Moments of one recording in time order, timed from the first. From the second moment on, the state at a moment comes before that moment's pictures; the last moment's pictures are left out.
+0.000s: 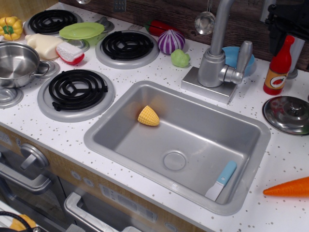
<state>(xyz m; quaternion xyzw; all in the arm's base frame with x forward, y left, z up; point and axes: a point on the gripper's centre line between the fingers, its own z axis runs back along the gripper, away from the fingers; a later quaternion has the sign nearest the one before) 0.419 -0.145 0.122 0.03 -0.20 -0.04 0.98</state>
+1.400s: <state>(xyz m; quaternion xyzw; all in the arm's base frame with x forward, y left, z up) 0.486 -0.128 0.085 -0.01 -0.22 -0.10 0.97</state>
